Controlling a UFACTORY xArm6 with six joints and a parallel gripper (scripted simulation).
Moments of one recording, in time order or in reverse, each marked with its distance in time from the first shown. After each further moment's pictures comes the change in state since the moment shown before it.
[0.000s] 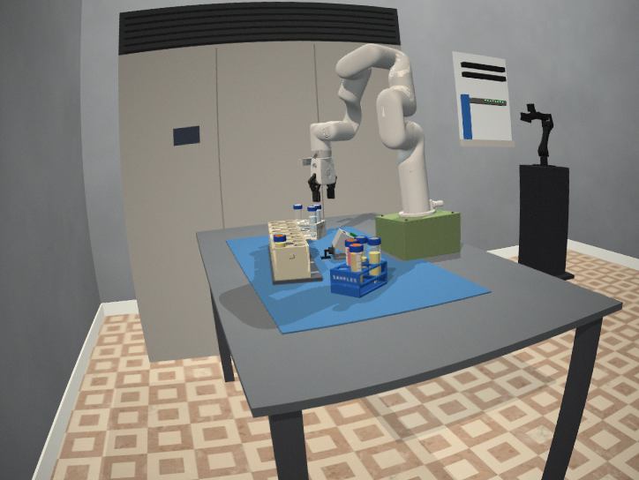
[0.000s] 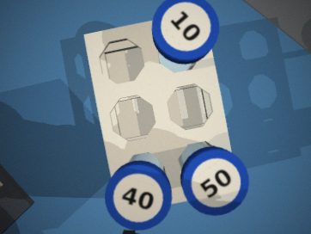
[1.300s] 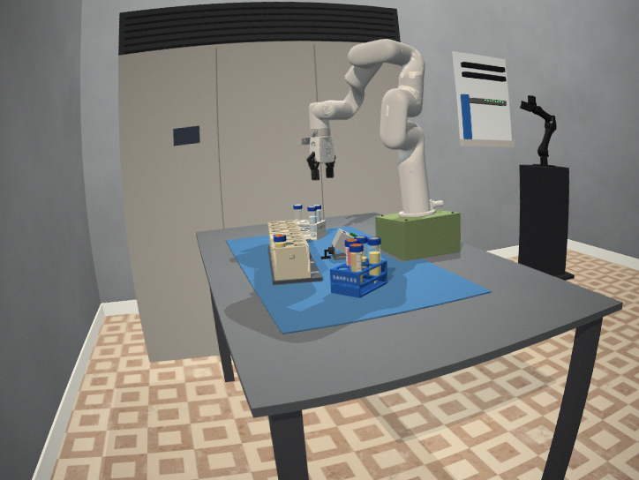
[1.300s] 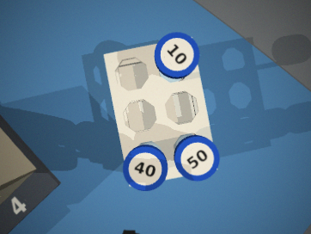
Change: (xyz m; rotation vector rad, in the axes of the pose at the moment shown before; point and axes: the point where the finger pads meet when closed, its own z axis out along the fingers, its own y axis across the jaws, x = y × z) arm 0.000 0.000 -0.081 0.000 -0.001 0.000
